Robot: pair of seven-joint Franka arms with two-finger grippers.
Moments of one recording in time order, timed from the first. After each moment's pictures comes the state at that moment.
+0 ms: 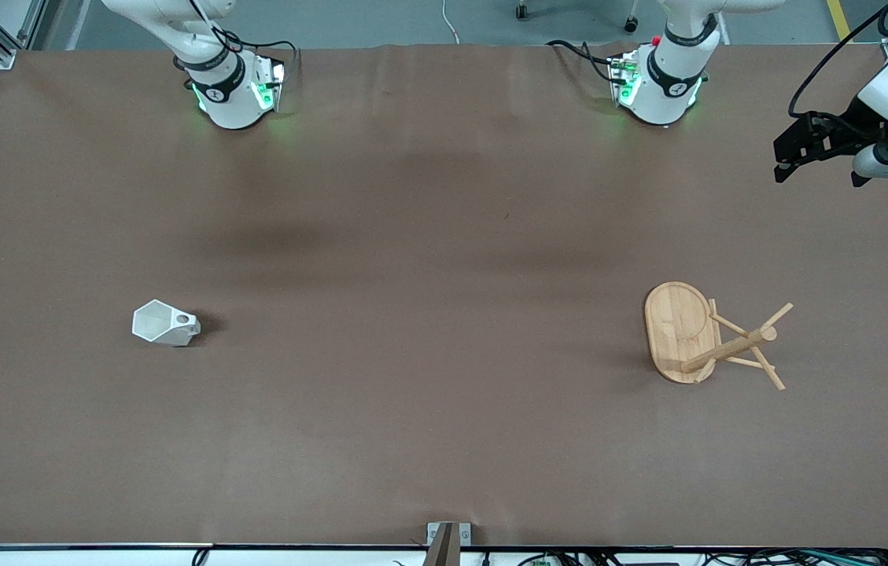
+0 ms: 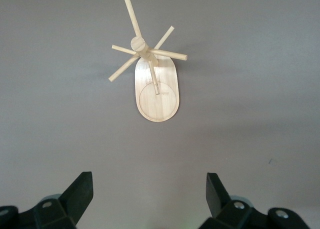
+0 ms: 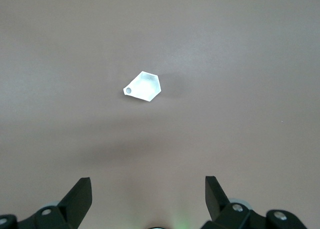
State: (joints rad) left arm -0.07 -0.10 -0.06 -1.61 0.03 1.55 -0.03; right arm -0.06 -0.06 -0.08 -1.48 0.00 1.42 -0.03
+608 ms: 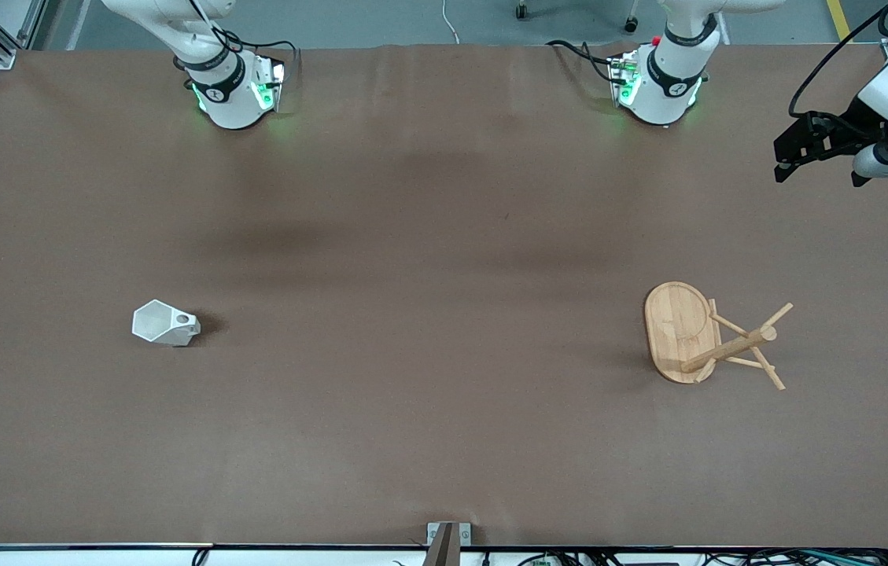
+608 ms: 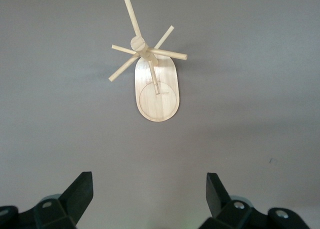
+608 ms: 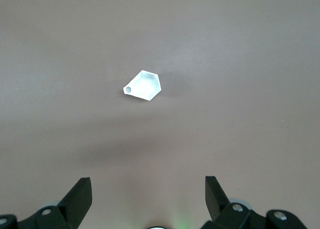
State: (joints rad) left arm -0.07 -0.10 -0.06 -1.61 0.03 1.55 -0.02; right arm -0.06 -0.05 -0.08 -1.50 0.00 1.42 -0.03
